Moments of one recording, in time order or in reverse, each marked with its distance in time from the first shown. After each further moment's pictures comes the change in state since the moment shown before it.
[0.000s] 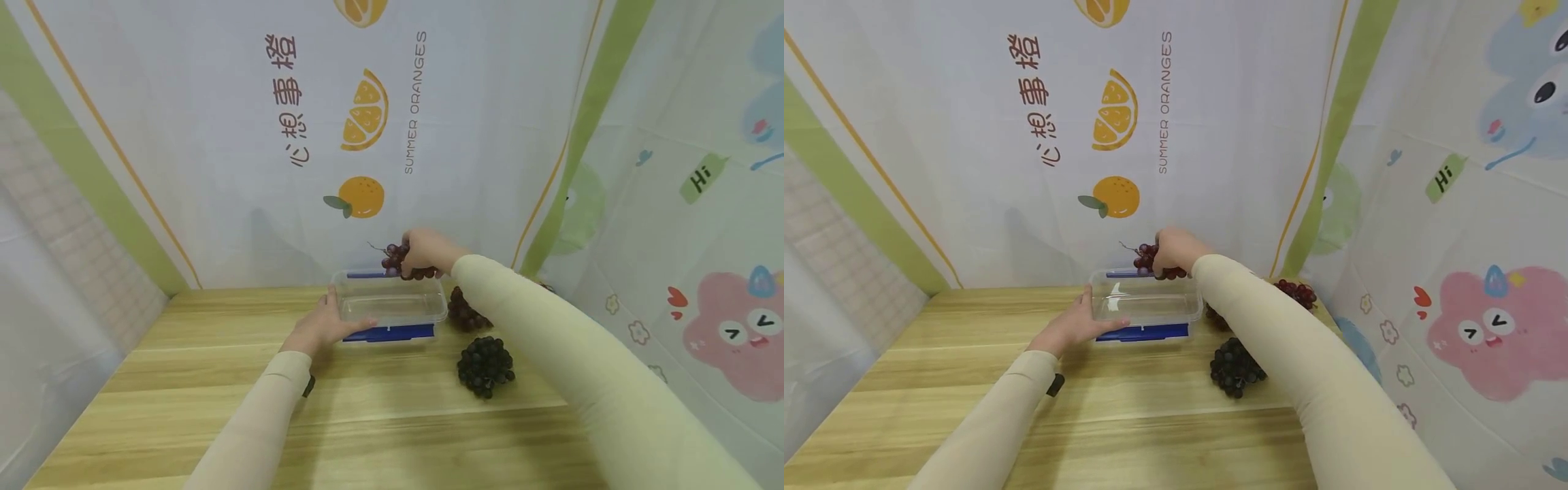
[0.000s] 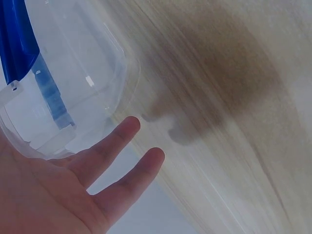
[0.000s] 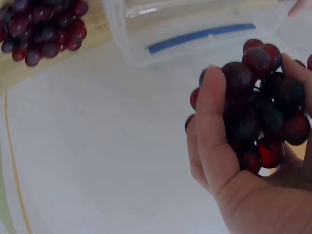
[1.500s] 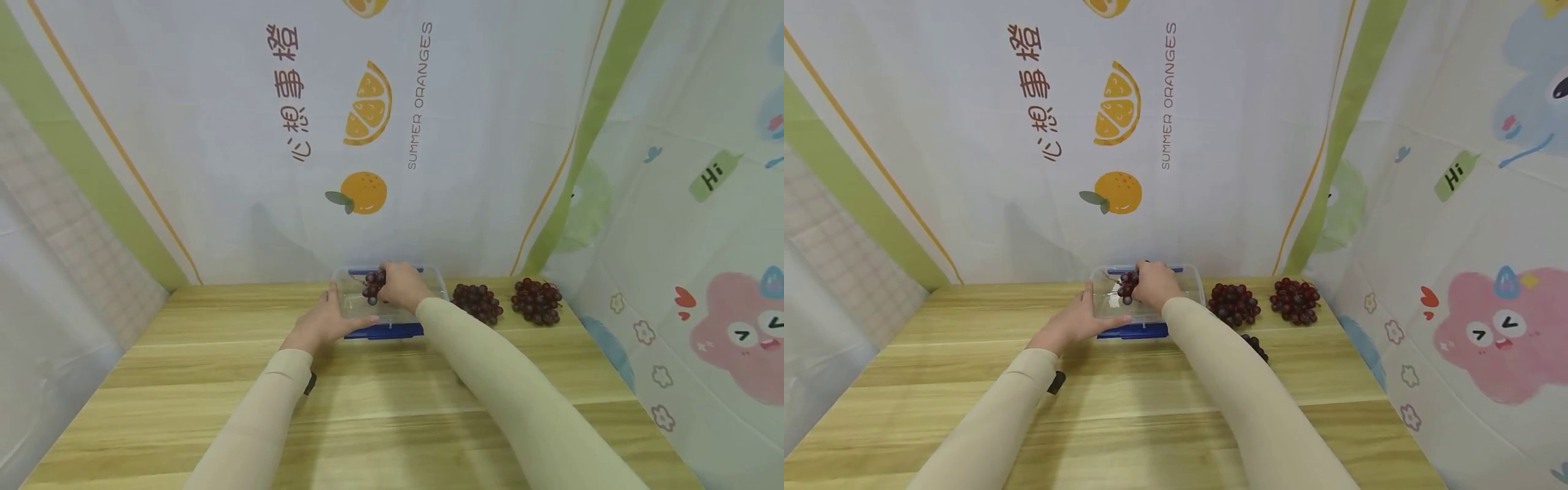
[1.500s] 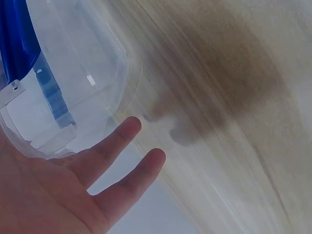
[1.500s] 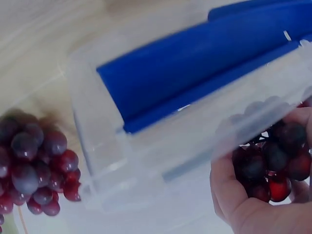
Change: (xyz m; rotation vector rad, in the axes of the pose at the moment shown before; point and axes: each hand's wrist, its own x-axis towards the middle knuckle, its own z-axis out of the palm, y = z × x) left_hand -0.002 0.001 -0.003 0.003 -0.023 -0.003; right_hand 0.047 0.000 0.115 -0.010 0.230 -0.126
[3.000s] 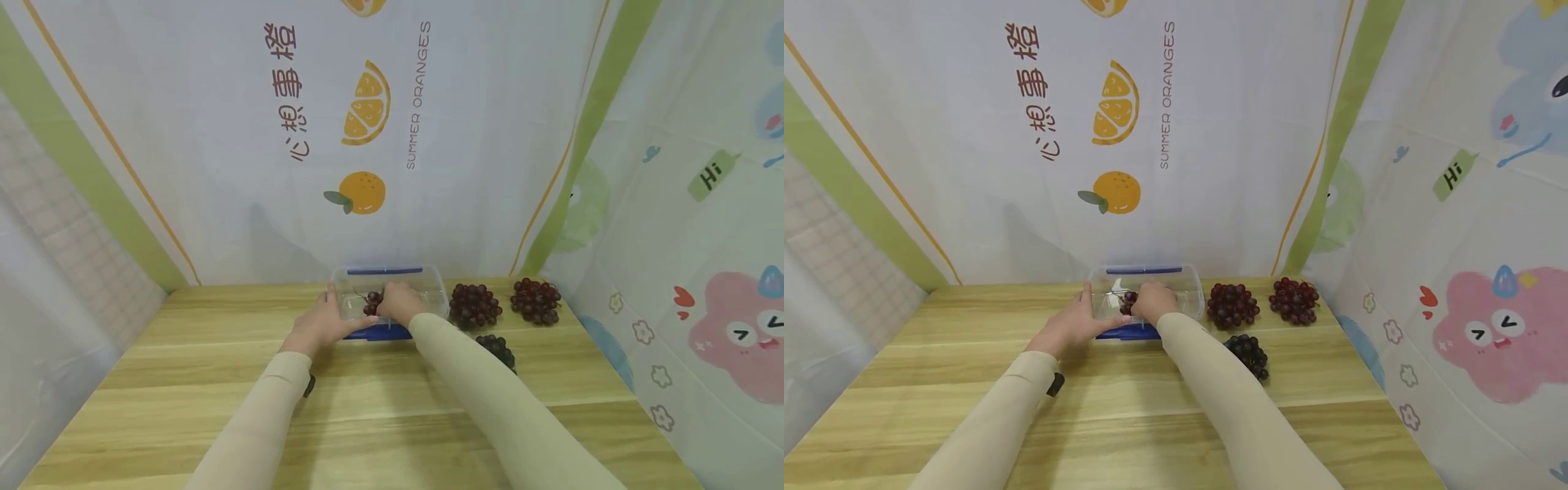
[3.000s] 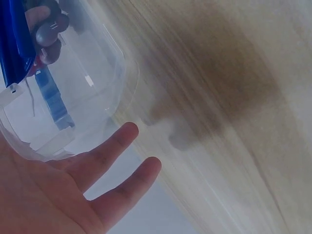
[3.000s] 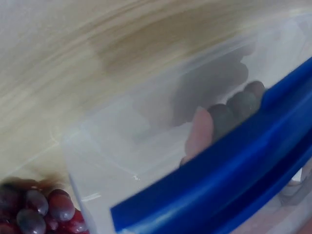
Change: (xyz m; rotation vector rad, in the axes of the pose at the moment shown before) left_hand 0.000 0.000 0.002 0.074 0.043 0.016; right_hand -0.002 0.007 0.038 0.046 -0.092 0.181
